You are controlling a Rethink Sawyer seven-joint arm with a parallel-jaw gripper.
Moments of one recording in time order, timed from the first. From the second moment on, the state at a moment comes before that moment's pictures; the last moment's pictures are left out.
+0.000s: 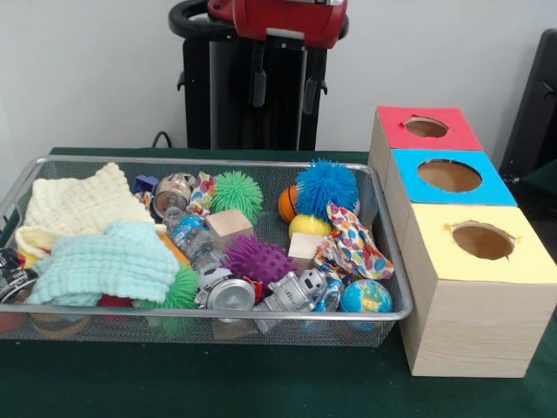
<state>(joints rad) -0.21 -0.87 -0.07 1.64 -0.03 0.72 1.66</state>
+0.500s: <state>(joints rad) -0.20 -0.86 -0.07 1.61 -0.03 0.73 1.66</state>
